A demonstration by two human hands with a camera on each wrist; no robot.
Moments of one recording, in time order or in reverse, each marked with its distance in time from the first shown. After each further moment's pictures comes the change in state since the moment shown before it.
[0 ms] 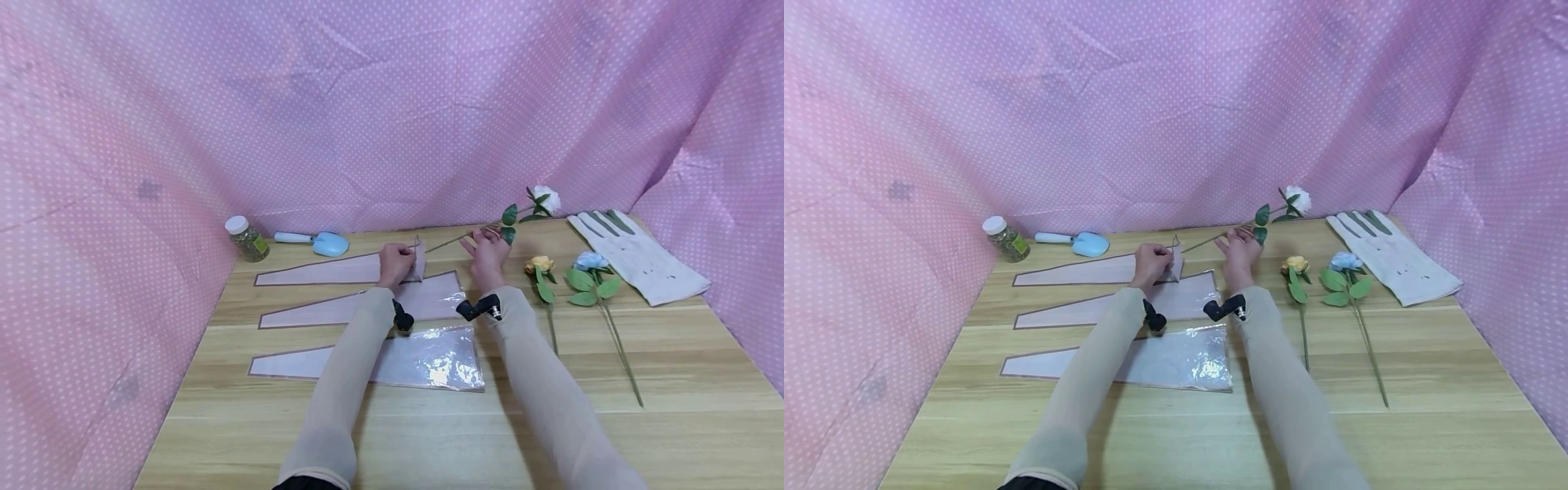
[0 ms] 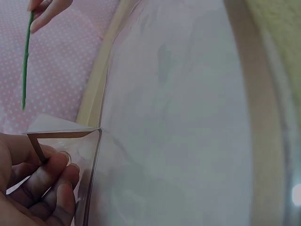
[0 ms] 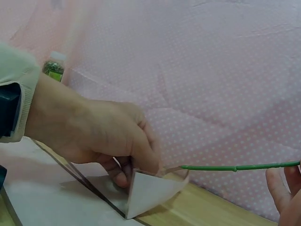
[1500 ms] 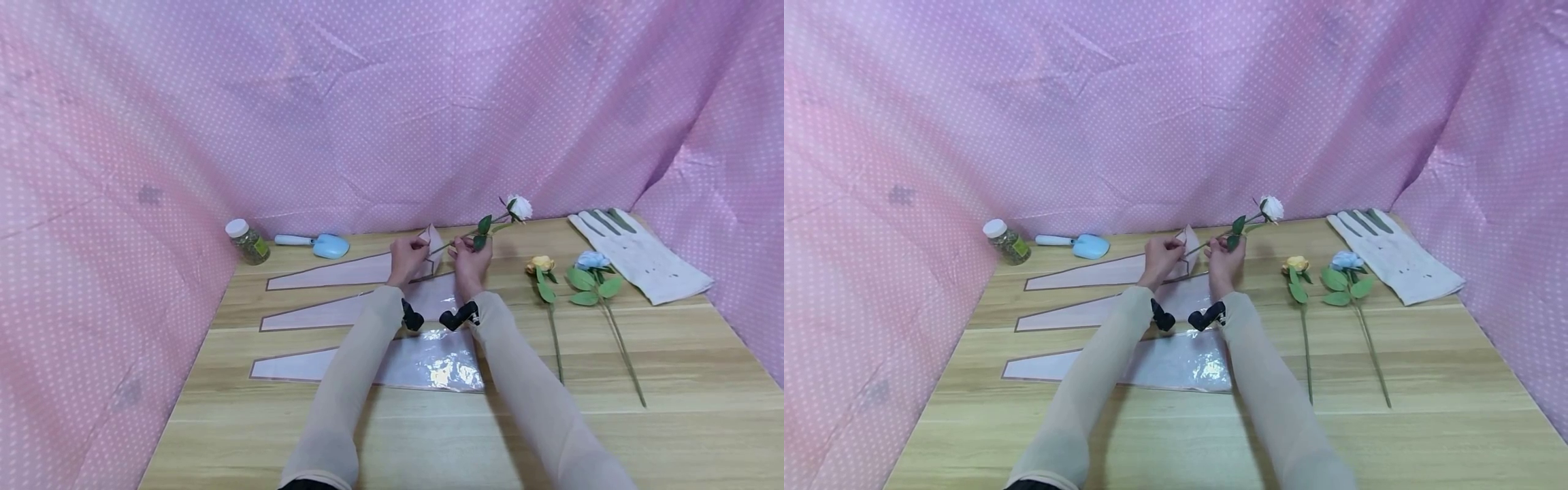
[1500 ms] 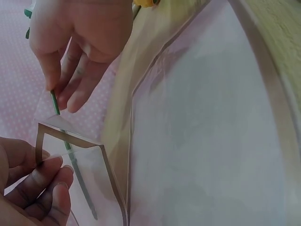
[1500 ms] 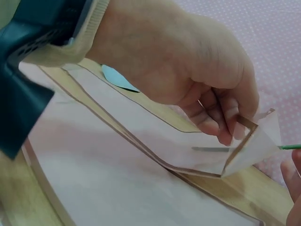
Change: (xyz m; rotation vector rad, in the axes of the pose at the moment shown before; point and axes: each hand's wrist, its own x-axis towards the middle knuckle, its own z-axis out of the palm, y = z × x) left_hand -0.002 0.032 0.015 0.035 0.051 0.158; right_hand -0.014 0.038 -0.003 -0.242 -0.070 -0.101
